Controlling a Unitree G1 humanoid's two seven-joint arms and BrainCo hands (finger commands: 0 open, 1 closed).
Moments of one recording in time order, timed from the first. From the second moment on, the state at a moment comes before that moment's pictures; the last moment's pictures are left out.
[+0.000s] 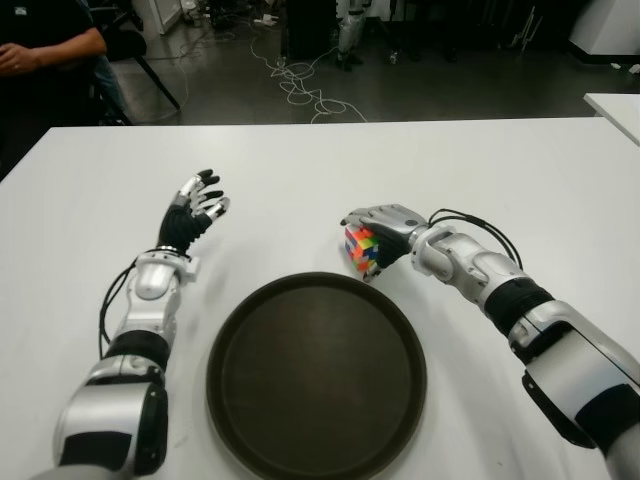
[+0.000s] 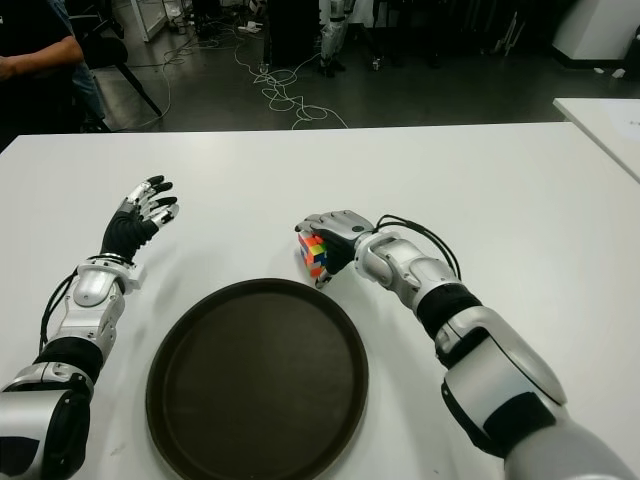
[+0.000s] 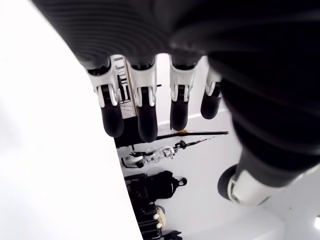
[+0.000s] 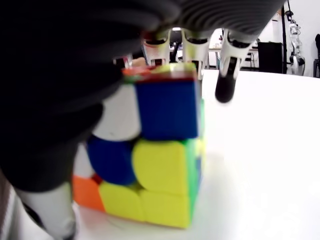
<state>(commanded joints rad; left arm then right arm) -0.63 0.22 0.13 1.13 0.00 -0.56 -0.15 -0.84 -0.25 0.68 1.00 -0.82 -0.35 -0.06</state>
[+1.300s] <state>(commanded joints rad) -0.63 0.21 0.14 1.14 -0.01 -0.56 -0.15 -0.84 -0.21 0.65 1.05 -0.81 -0.25 -0.19</state>
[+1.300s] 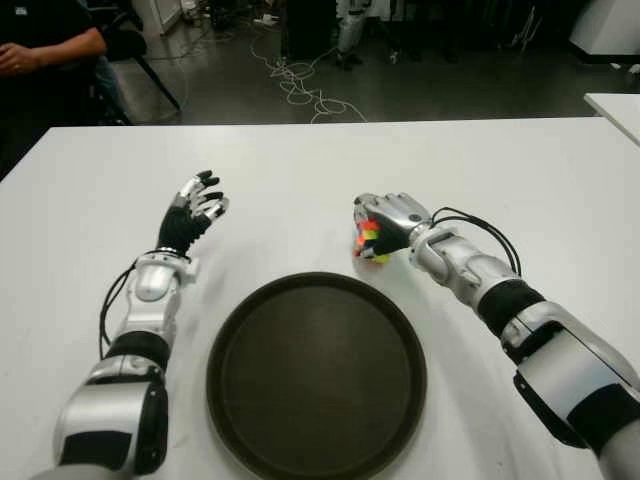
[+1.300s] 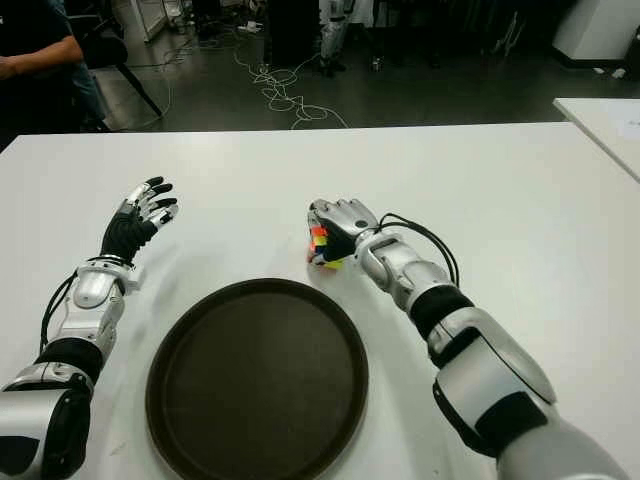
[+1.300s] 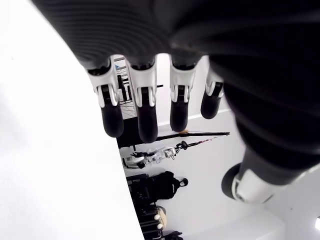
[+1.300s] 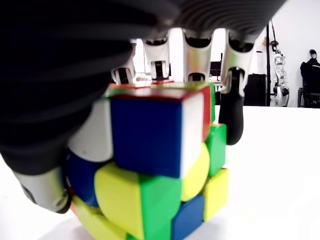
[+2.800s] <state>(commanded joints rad) -0.64 0.22 0.14 1.15 -0.01 -0.56 -0.15 -0.67 -0.37 0.47 0.54 -0.81 -0.28 -0.37</state>
